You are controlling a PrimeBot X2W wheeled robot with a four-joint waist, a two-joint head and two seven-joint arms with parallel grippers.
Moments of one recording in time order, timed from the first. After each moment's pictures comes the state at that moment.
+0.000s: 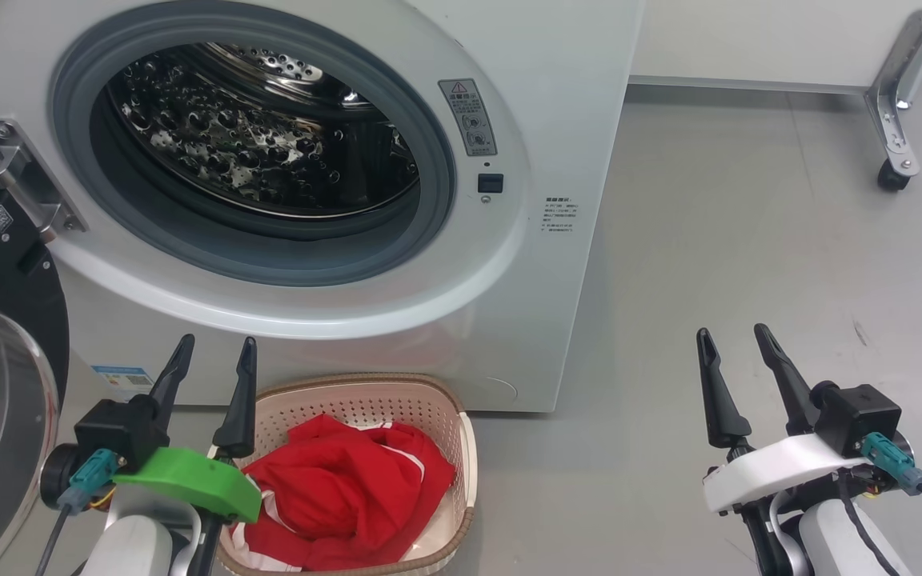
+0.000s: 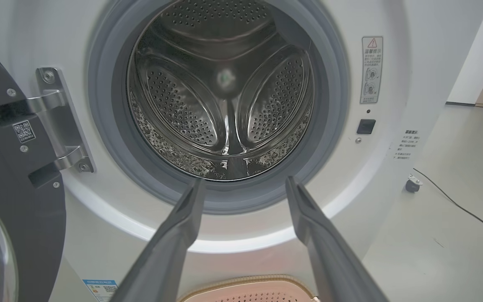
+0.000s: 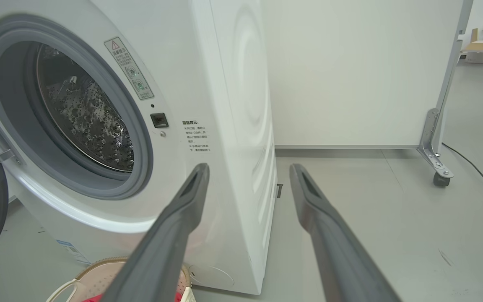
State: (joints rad) left arm -0.20 0.09 -0.16 0.37 -0.38 -0.12 -0.25; right arm -0.08 -0.10 0.20 0.24 0.38 0.12 -0.25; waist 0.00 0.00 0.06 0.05
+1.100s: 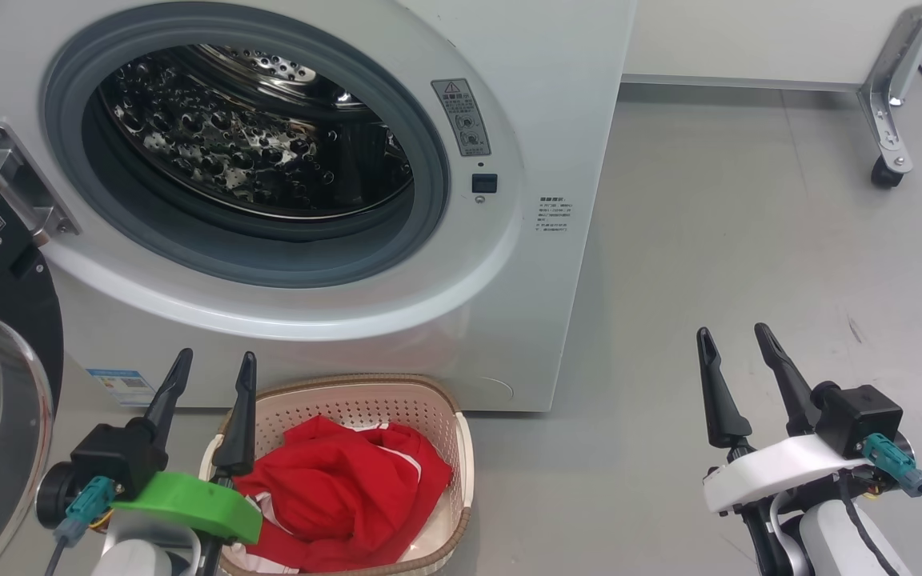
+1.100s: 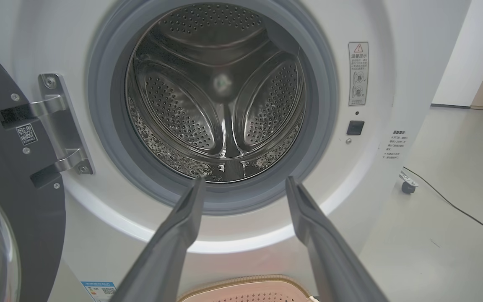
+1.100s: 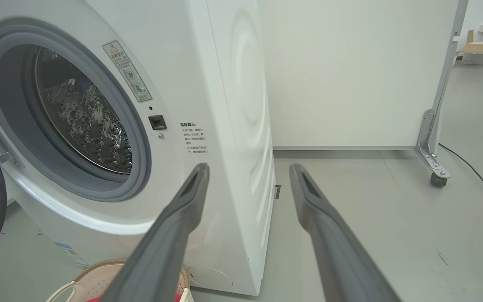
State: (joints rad) left arm -0.12 0.08 -0.14 0.28 -0.35 -0.12 -0.25; right arm -0.07 -0.10 0.19 0.23 0.38 0.12 -0.25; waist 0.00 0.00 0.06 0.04
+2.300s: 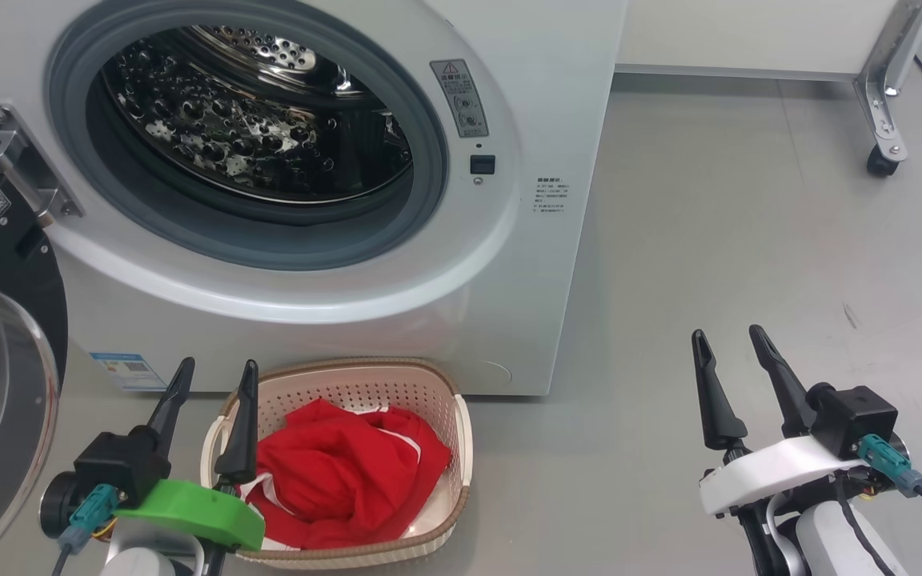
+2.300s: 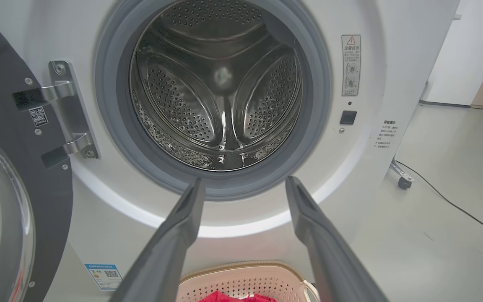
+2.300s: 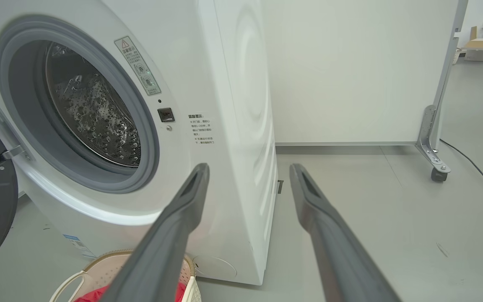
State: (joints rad) left arm -0.10 0.07 -0.13 0.27 -0.35 -0.12 -0.25; right arm -0.07 -0.10 0.21 0.23 0.39 0.12 -0.25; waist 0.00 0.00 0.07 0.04
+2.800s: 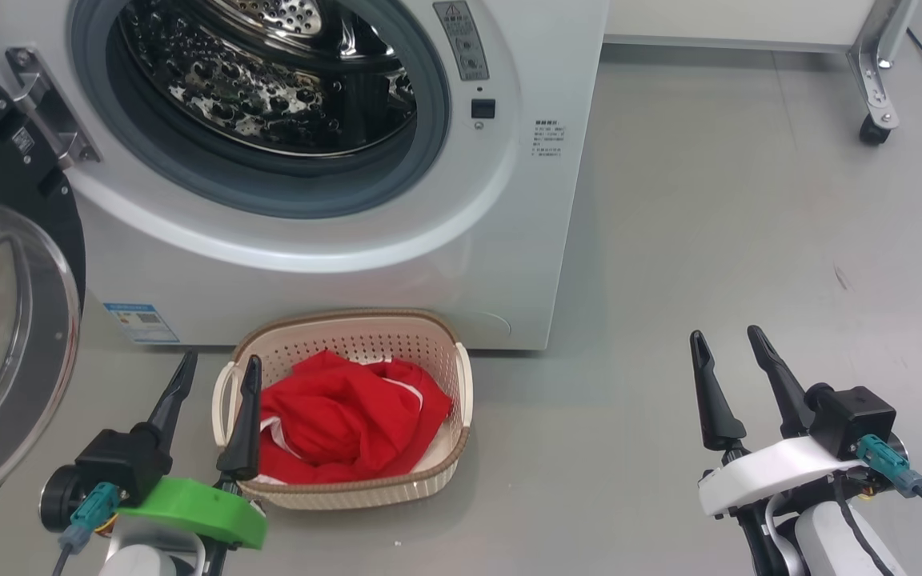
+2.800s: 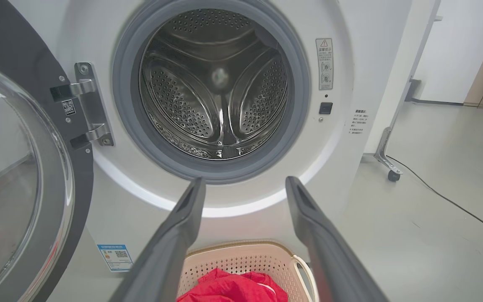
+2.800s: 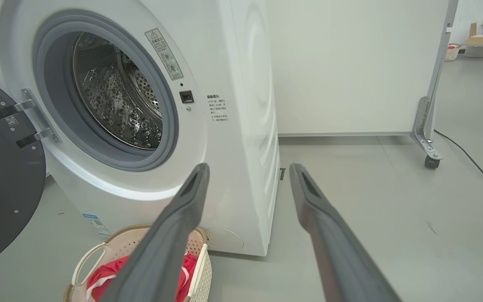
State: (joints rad) left arm -0.10 0.07 -0.13 0.25 -0.34 -0.12 -0.25; right arm -0.07 -0.10 0.21 0.23 0.39 0.12 -0.25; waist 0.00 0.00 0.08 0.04
